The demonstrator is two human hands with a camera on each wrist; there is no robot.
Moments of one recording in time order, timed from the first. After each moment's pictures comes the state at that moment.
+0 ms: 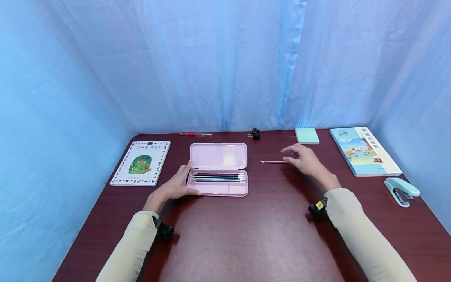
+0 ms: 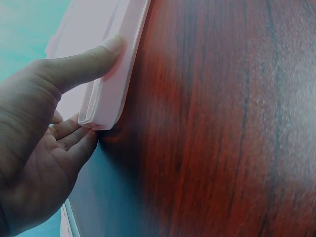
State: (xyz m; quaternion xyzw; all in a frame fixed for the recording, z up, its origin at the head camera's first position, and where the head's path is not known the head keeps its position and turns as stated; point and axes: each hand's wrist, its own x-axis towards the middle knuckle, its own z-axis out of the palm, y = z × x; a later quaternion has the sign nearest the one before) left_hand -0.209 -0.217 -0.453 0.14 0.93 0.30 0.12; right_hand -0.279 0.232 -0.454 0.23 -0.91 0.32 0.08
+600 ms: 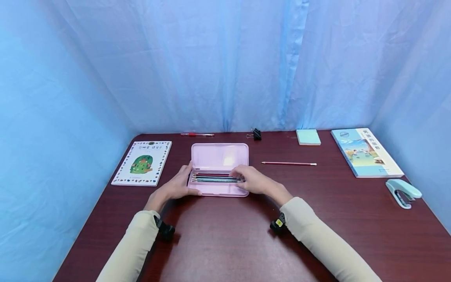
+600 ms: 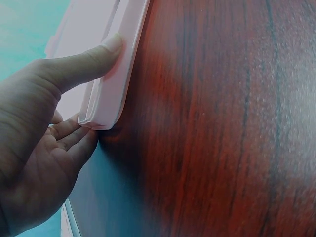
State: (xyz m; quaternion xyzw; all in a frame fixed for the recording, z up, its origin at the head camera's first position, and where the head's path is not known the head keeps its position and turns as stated) left_hand -0.209 -0.218 -0.453 0.14 0.93 0.31 0.12; right_hand -0.235 0.076 -0.449 0.38 -0.87 0.32 -0.06
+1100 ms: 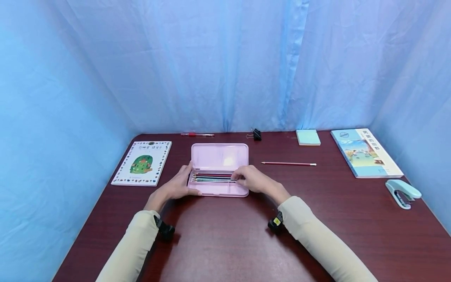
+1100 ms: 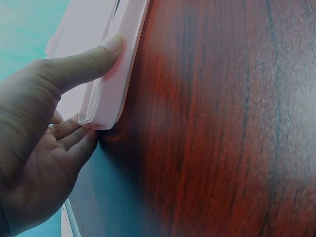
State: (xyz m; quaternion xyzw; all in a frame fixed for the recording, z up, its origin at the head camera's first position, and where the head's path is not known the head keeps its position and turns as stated) left_hand -0.209 -0.217 -0.453 0.14 0.93 0.31 0.12; right_hand -0.239 0.075 -0.451 0.37 -0.89 0.27 -0.05
